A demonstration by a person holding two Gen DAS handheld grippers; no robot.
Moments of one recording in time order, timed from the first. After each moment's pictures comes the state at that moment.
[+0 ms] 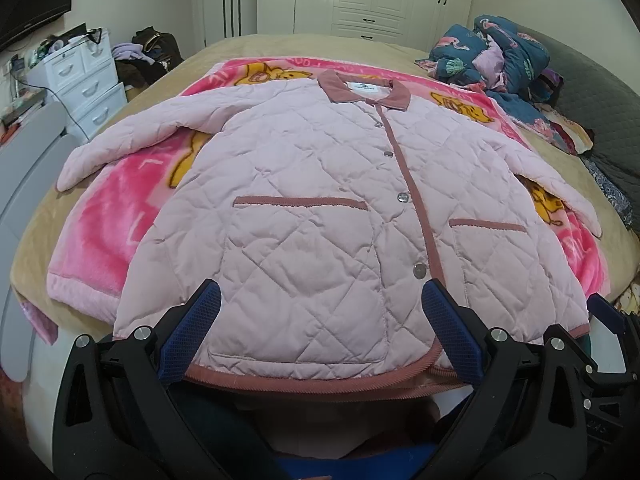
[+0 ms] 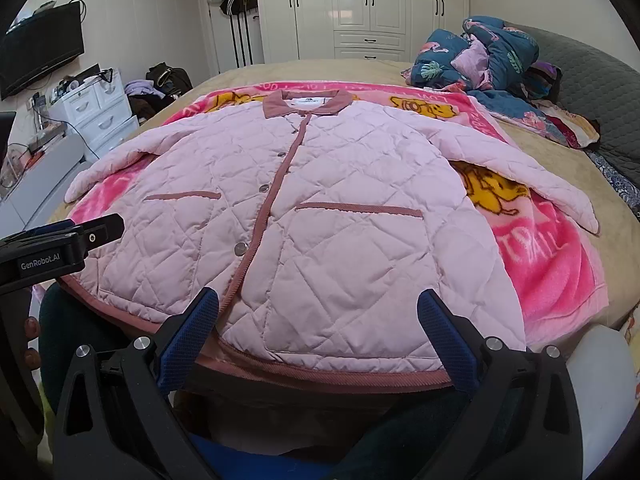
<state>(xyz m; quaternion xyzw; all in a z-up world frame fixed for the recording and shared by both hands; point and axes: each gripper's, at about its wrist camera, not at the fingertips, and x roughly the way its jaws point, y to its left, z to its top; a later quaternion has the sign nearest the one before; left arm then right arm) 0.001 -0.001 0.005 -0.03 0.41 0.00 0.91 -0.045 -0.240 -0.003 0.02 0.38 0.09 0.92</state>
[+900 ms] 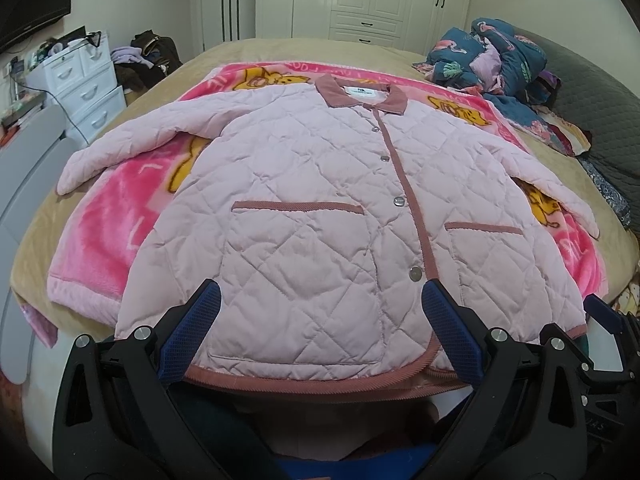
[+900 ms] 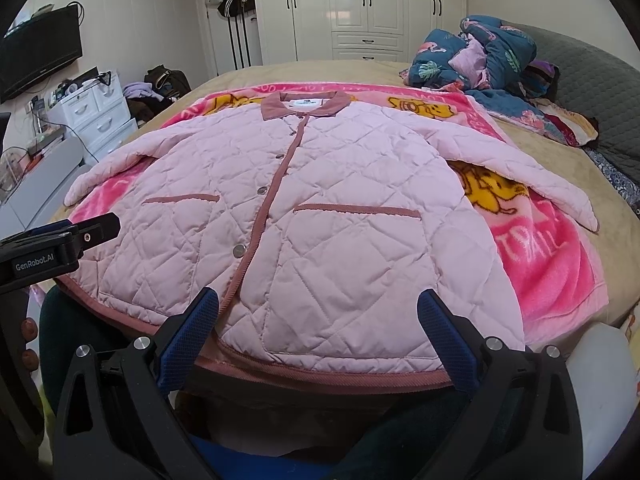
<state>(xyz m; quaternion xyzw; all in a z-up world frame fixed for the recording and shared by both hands) 0.000 -0.003 0.011 -0.03 0.41 -0.01 0.91 -0.044 -0.242 -0.002 0.02 0.38 0.08 0.92</state>
